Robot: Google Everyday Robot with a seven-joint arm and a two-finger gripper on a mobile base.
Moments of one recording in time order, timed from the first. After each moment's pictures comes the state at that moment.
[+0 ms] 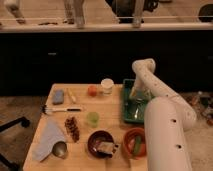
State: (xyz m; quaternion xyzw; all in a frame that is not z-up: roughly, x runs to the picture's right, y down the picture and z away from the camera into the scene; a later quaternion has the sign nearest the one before) arm 0.251 0.068 0.972 -0.30 -0.25 -0.62 0.68
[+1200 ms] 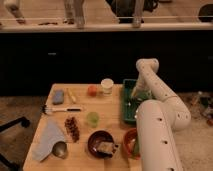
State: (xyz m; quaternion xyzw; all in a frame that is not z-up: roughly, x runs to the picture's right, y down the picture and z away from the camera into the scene) arm 0.258 0.072 0.979 -0.31 -0.29 -0.60 0.68
